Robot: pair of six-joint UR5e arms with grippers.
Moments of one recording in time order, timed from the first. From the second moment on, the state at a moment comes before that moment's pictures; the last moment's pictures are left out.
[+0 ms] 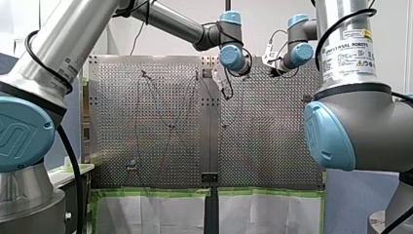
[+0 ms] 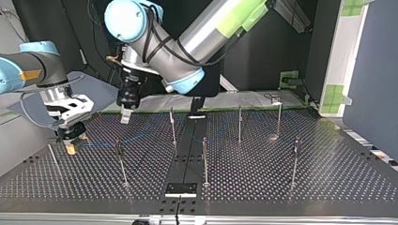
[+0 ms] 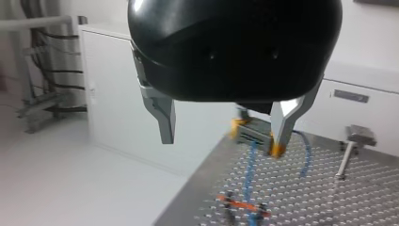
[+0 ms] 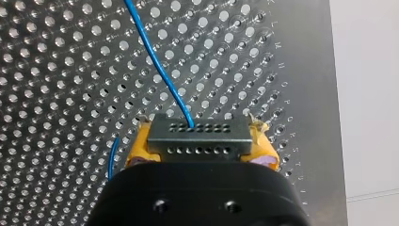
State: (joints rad) left arm -0.83 -2.01 -1.24 -2.91 -2.06 -1.93; right arm 1.77 -1.32 1.44 -0.09 1.29 1.86
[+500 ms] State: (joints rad) left arm -0.80 -1.87 -1.38 -2.77 -2.16 -1.97; right arm 1.78 -1.32 1.44 -0.09 1.28 1.85
